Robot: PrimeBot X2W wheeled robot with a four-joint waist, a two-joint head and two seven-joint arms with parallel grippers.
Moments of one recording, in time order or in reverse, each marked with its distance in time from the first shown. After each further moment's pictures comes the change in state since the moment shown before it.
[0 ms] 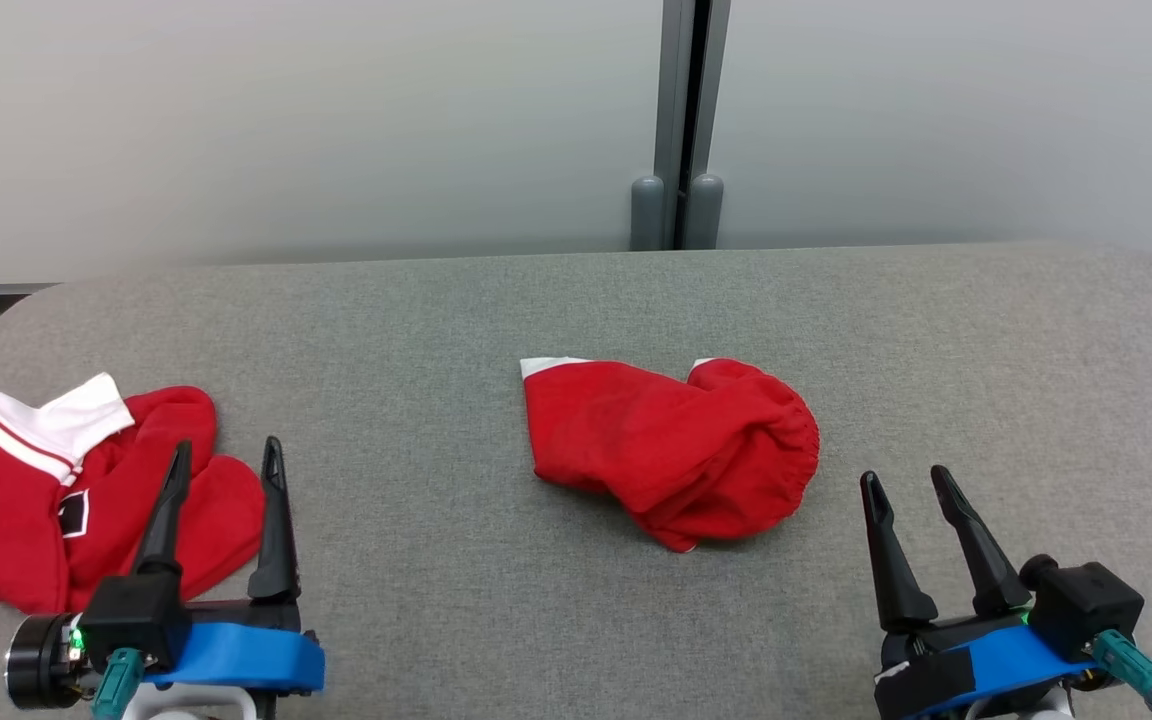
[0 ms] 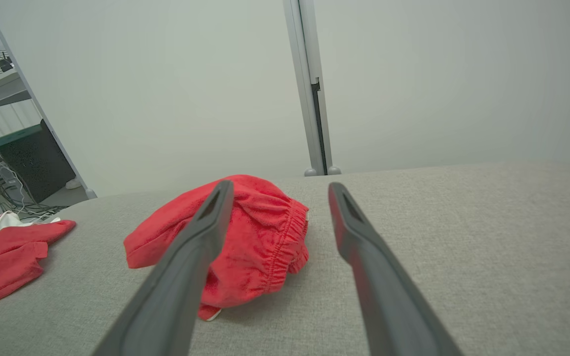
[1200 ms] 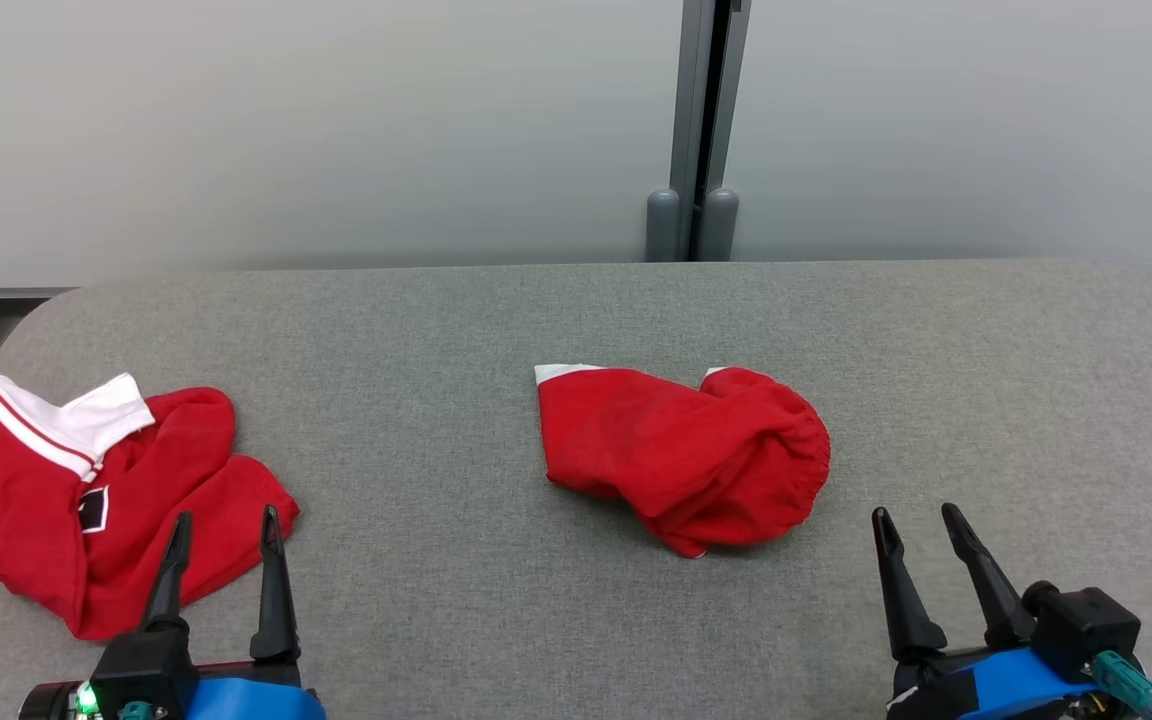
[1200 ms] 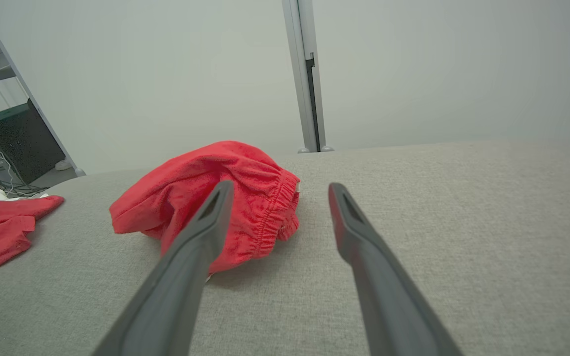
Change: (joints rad) left arm 0.096 -0.087 0.120 0.028 0.102 -0.050 0.000; right arm 0.026 0.000 -0.026 0.062 -0.025 0.000 0.000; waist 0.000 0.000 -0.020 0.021
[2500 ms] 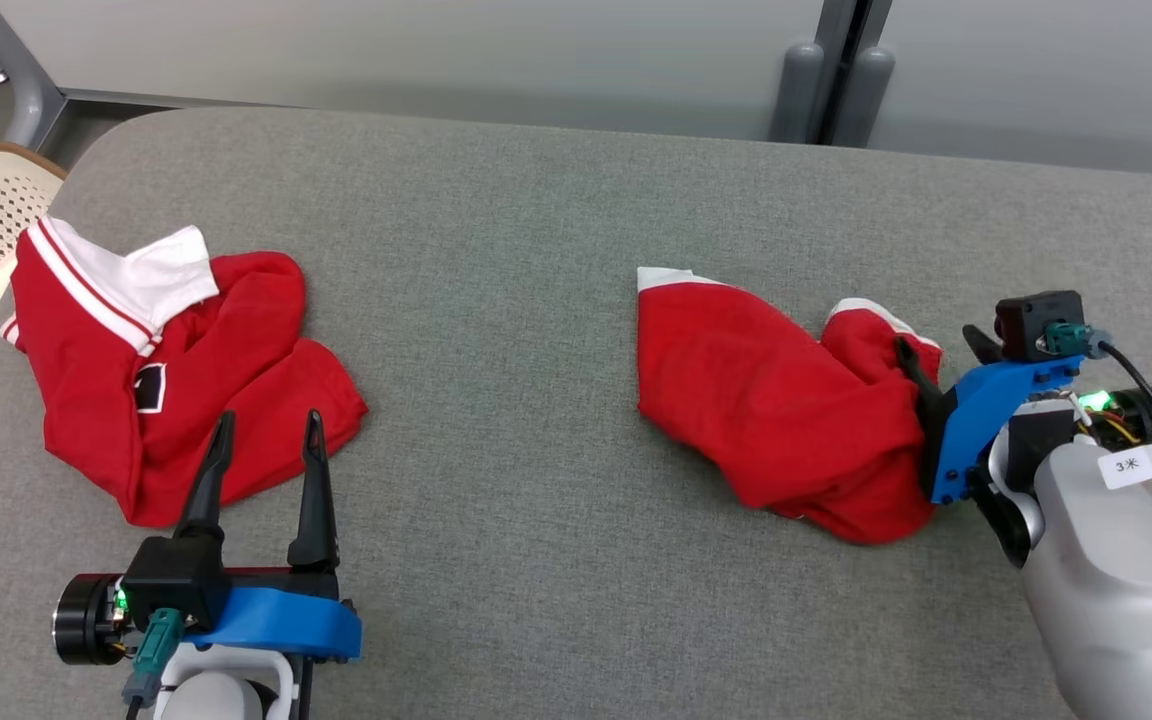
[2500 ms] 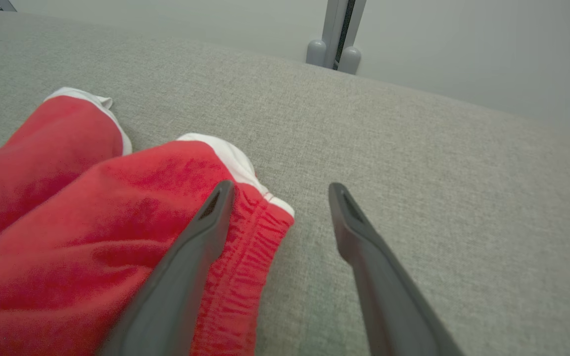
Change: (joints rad) left arm -0.154 -0.035 -0.026 0.043 0.017 -0.055 0.000; right arm -0.673 -0.137 0.037 0.675 -0.121 0.000 0.273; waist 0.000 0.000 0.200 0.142
